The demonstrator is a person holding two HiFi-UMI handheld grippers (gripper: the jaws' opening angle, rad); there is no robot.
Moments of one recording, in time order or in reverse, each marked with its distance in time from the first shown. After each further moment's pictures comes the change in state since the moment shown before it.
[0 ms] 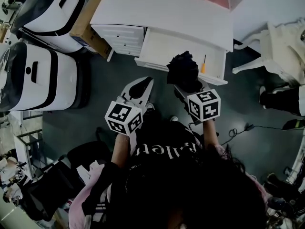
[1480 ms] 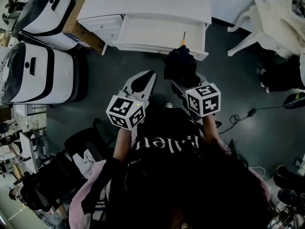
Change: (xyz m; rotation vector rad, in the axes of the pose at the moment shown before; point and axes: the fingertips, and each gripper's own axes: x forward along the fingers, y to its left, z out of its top) left arm 0.020 -0.216 -0.069 0.060 0.016 -0.031; right arm -0.164 -0.050 -0.126 0.079 -0.067 0.045
